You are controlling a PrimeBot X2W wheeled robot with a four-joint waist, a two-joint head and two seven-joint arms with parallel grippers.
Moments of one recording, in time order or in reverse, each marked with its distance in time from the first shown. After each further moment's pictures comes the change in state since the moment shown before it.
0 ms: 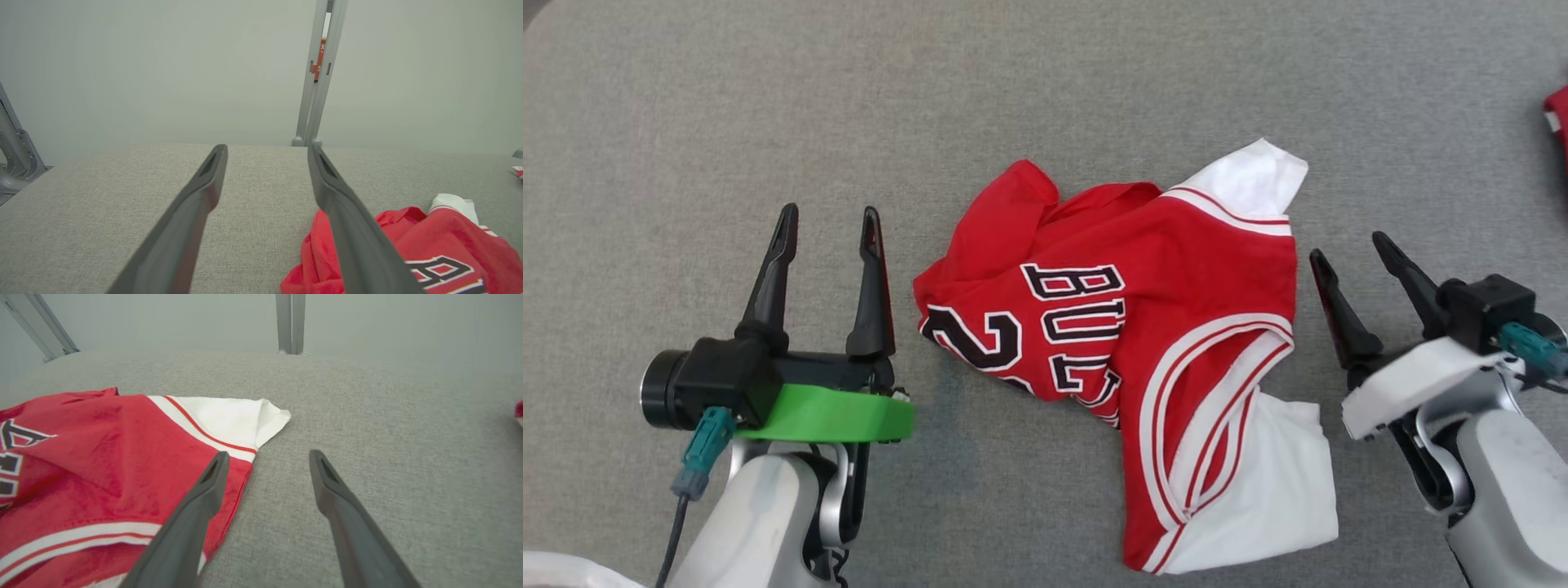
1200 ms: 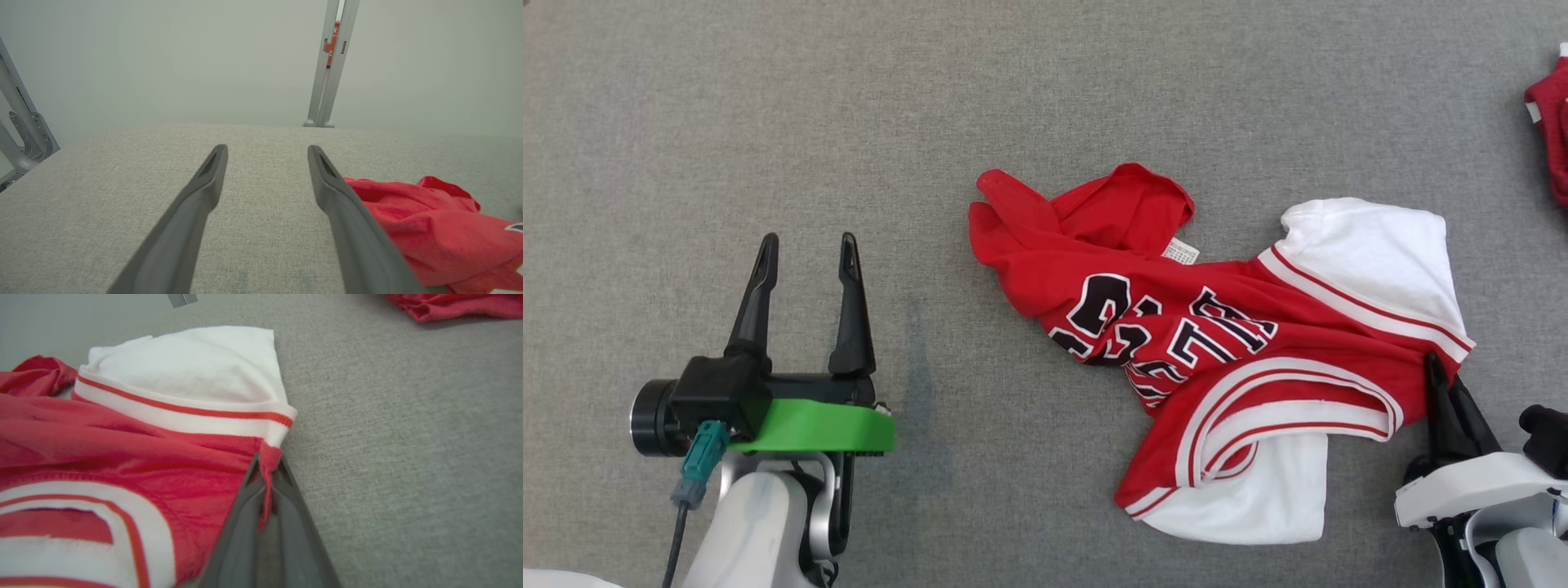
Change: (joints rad) left arm 0.048 -0.089 0.134 0.078 0.108 -0.086 0.000; right arm 0.189 0.119 -0.227 0.166 0.070 0.001 -0.163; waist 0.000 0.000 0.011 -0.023
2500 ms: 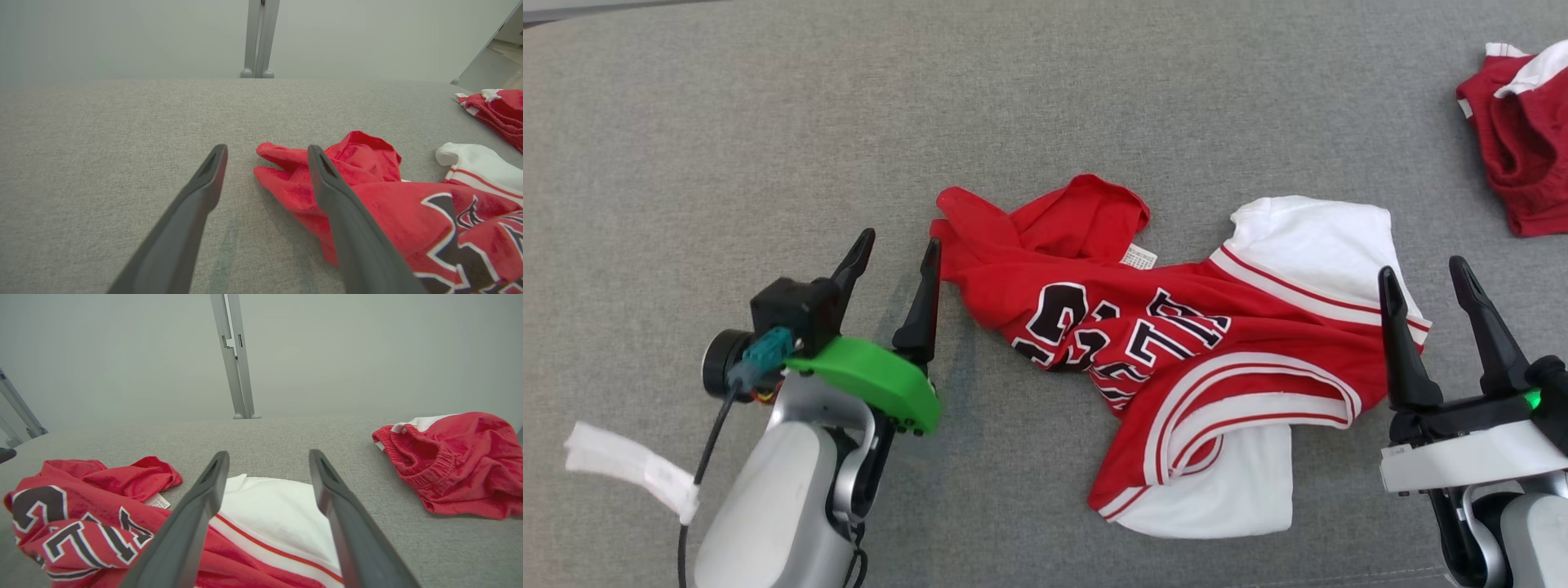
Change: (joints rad) left arm -0.111 -0.004 -0.085 0.112 -0.072 -0.116 0.225; right arm 0.041 0.006 0.050 -0.452 -0.132 -0.001 0.058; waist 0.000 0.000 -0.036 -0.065
